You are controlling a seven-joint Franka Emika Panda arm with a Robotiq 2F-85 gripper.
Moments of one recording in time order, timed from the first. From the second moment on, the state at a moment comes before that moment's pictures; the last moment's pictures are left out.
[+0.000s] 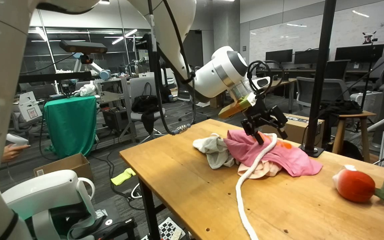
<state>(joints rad) 0.15 0.41 -0.03 -1.86 -0.76 2.28 0.53</state>
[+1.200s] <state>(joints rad) 0.11 0.48 -0.07 -1.85 -0.61 2.28 0.46</state>
